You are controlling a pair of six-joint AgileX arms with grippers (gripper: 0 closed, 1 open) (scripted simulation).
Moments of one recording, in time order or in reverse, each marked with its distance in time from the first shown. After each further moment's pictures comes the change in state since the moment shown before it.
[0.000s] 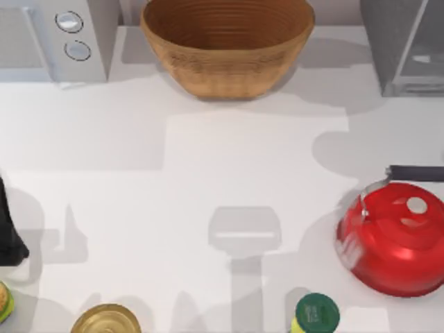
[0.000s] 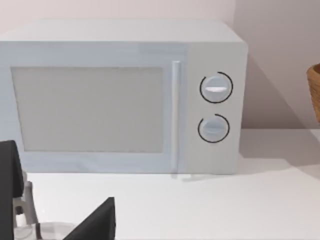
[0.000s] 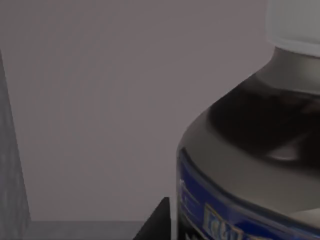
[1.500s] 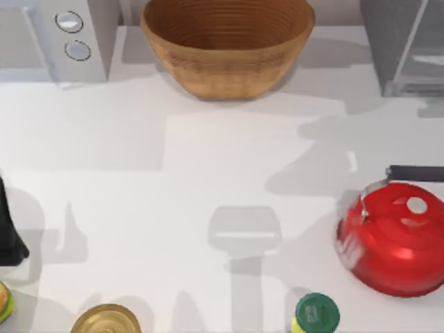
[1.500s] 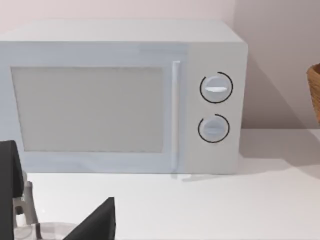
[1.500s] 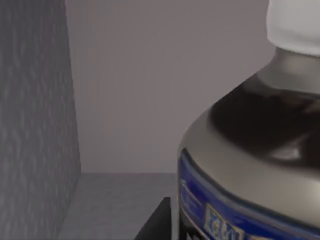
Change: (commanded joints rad) left arm 0.000 0.000 0.000 0.000 0.000 0.000; right arm -0.014 -0.514 -0.574 0.055 -0.024 -0.004
